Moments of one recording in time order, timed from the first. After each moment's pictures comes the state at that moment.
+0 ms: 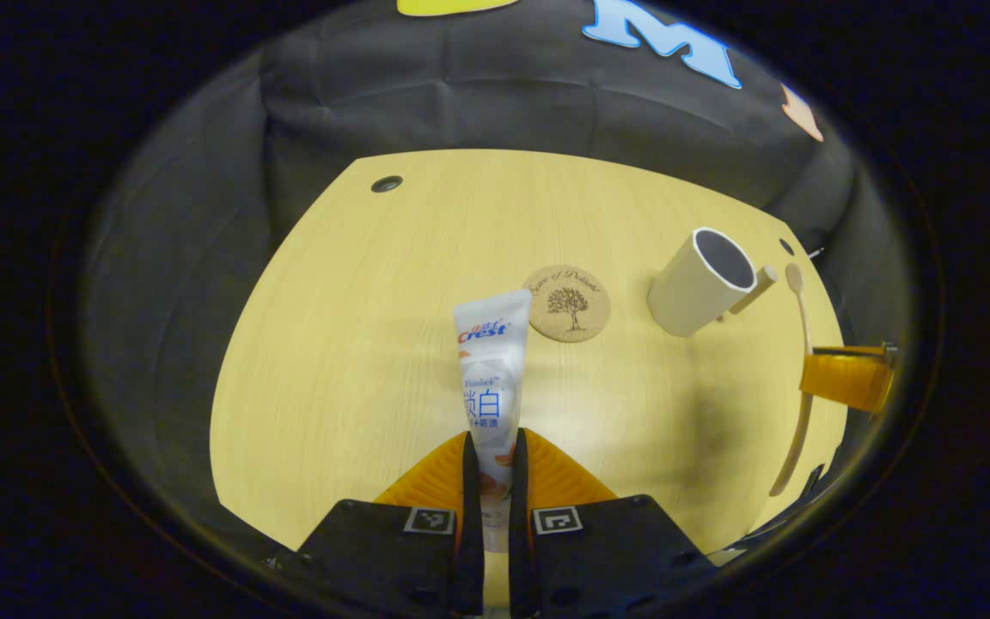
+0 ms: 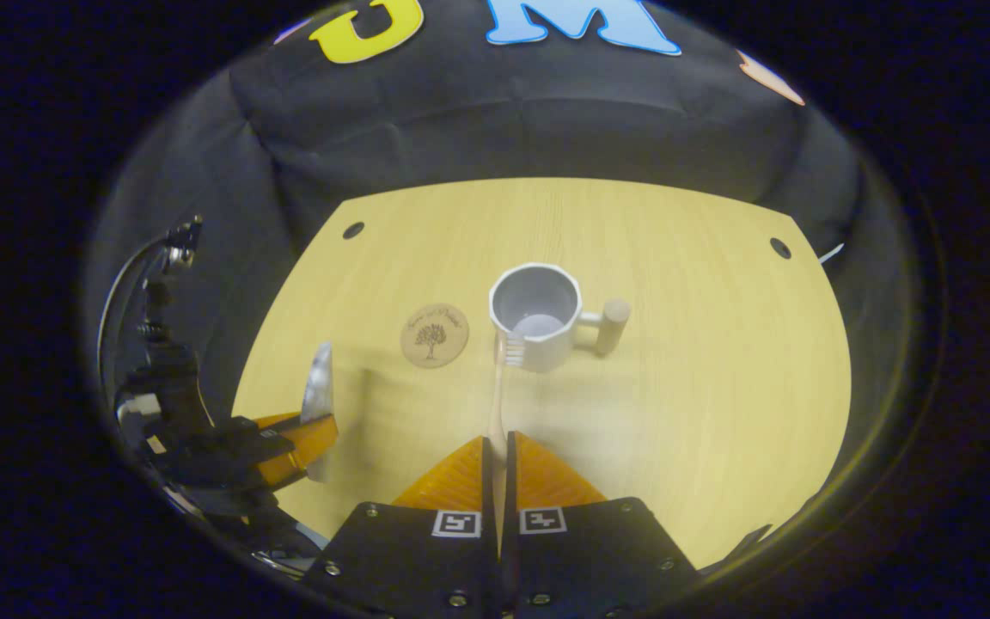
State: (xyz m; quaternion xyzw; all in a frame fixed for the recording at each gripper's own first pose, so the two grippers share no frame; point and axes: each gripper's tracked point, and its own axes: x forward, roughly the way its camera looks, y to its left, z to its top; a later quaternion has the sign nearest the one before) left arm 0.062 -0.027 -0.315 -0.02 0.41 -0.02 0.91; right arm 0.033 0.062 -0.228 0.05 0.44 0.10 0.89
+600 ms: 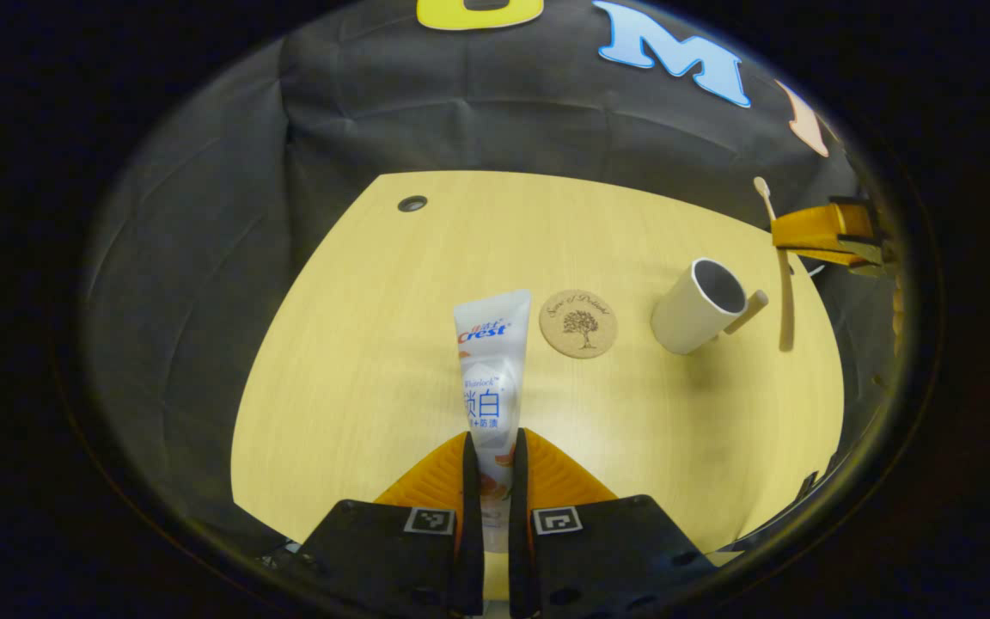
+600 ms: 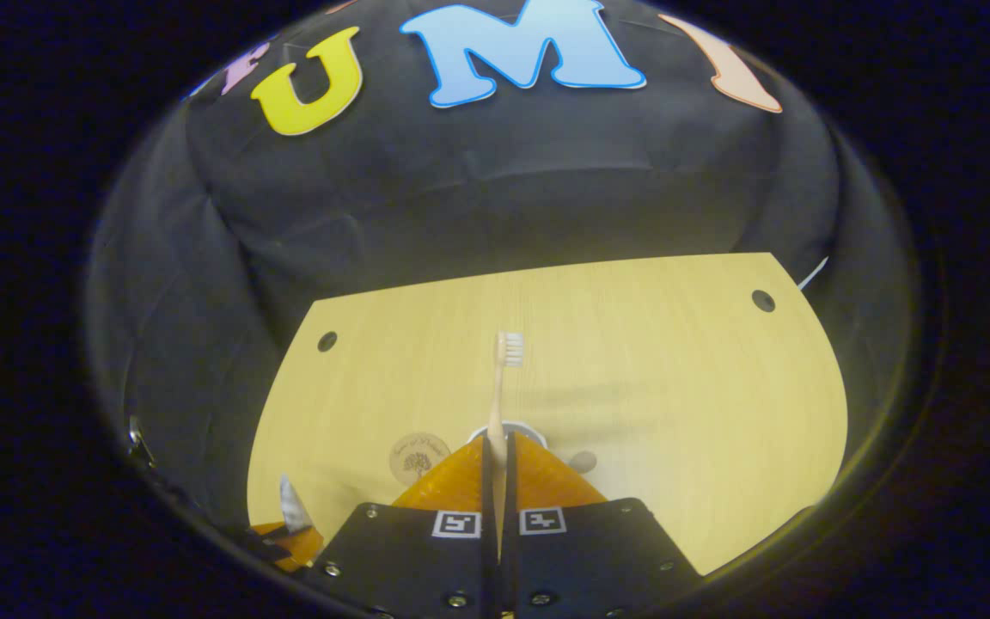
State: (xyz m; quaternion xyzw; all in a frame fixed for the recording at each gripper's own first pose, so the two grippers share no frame) left arm 0.045 -0.001 -0.282 -0.03 0.39 0.00 0.92; right arm 0.158 0.033 -0.178 0.12 0.36 0.04 0.93
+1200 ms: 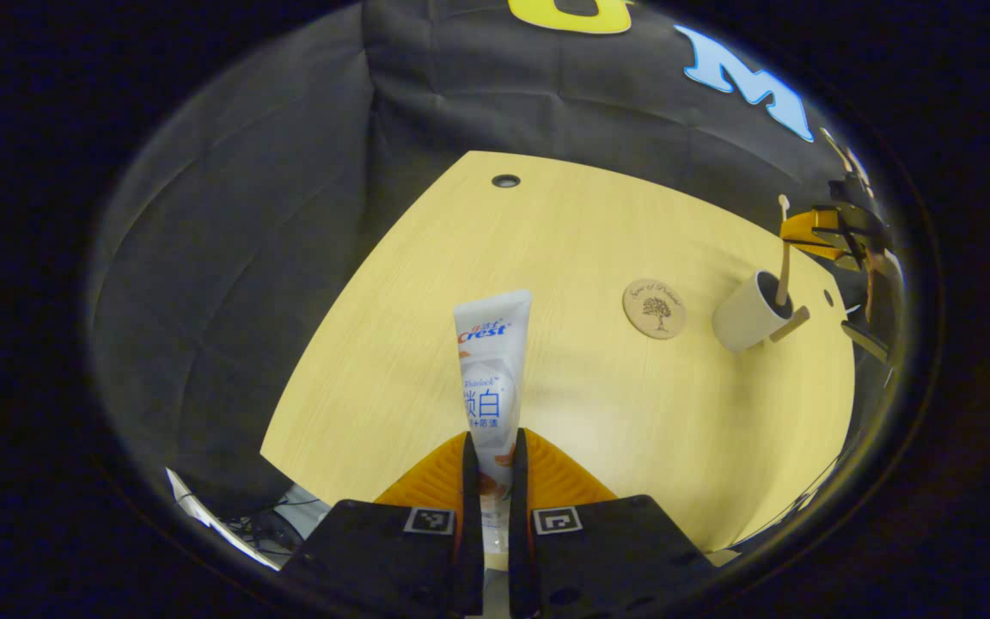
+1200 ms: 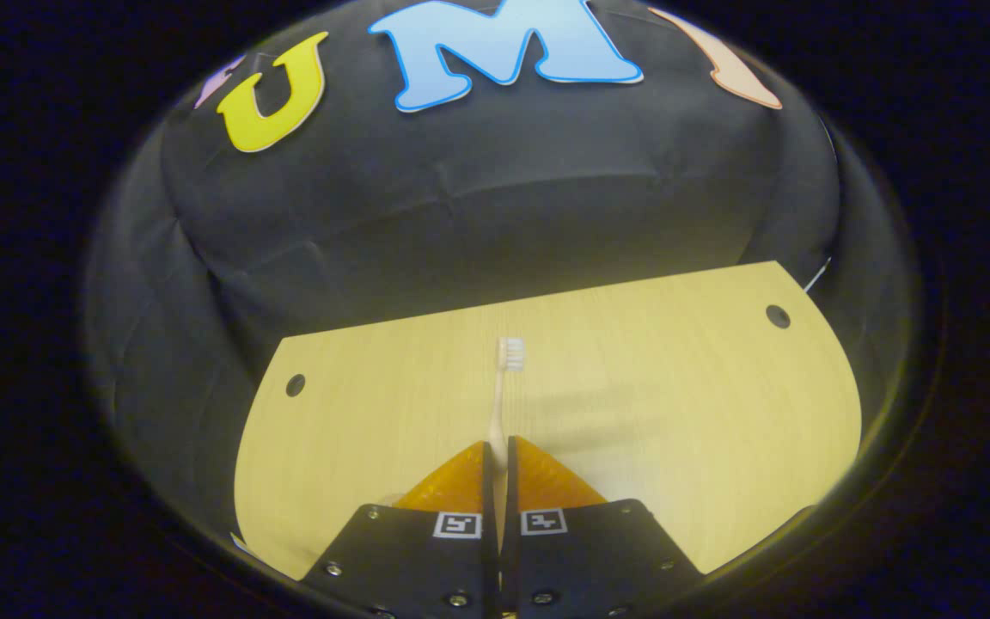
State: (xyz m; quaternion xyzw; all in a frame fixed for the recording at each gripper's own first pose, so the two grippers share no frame) left arm -0.059 0.075 -0.260 -0.08 0.41 0.09 0.91; right arm 0.232 0.033 -0.196 0.10 0.31 0.01 0.94
